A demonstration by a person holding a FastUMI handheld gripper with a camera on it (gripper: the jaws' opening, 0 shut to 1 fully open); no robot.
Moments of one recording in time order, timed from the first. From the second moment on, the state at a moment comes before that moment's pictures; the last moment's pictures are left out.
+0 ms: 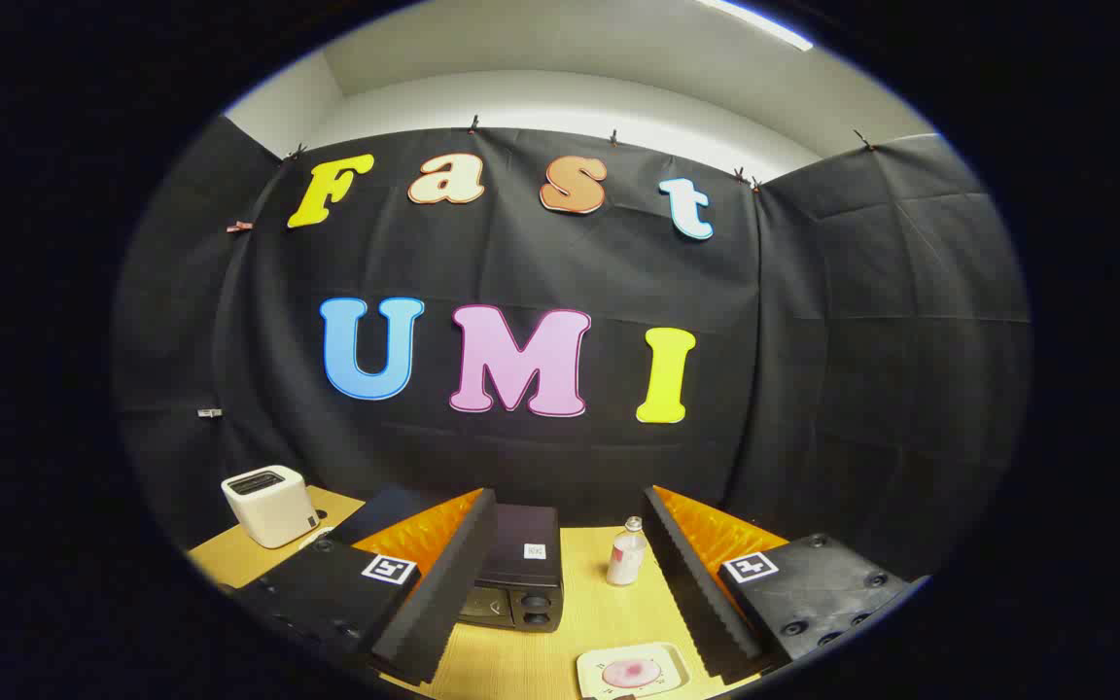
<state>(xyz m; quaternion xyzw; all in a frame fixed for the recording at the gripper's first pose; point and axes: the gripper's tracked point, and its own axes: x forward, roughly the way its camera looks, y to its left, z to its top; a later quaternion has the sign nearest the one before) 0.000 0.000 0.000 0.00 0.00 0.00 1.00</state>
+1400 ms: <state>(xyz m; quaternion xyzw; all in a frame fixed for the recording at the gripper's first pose) 0.034 0.119 -0.042 0.01 0.02 0.04 1.00</state>
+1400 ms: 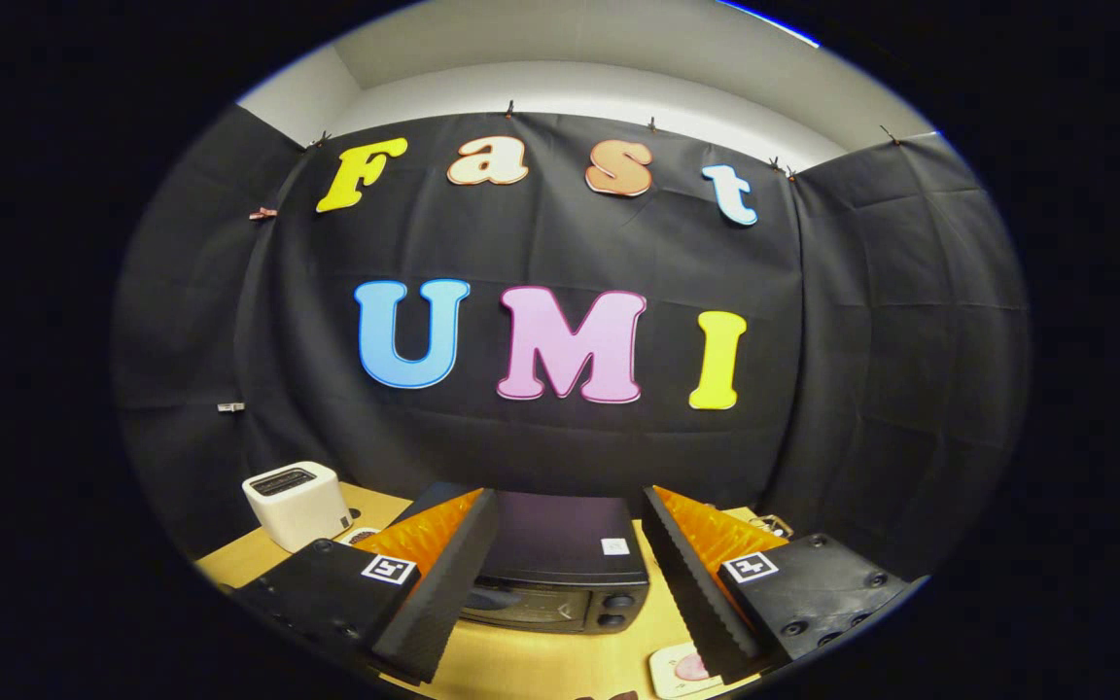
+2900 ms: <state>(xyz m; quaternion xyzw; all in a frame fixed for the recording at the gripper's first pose) 0.086 0.212 -0.239 0.03 0.23 0.02 0.97</state>
